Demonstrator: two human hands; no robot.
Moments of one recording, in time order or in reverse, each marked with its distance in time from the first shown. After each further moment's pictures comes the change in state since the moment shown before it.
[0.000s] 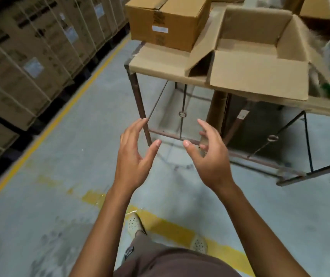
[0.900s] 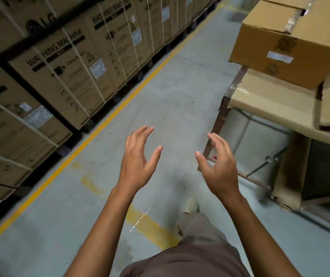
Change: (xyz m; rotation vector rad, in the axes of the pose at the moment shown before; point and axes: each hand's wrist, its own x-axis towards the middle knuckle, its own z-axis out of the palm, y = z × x) left_hand 0.169 -0.281 -0.221 0.251 0.072 -0.105; right_hand 0.166 -0.075 0.351 -0.044 -0.098 -0.139
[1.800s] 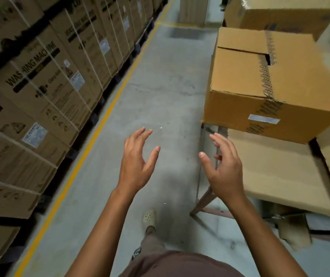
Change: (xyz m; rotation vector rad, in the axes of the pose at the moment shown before) left_hand 0.402 -0.032 0.122 -0.098 -0.174 0.219; right_hand 0.340 0.054 0.022 -0.075 0.285 0.116
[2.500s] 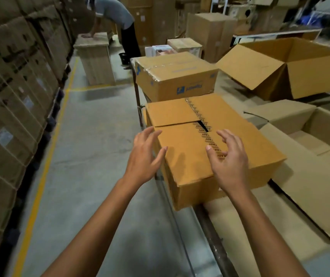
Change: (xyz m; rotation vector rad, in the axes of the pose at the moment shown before) left_hand 0.339 0.059 0.107 -0.140 -0.324 0.534; right_hand 0.226 -0.003 -0.043 -0.268 0.590 0.185
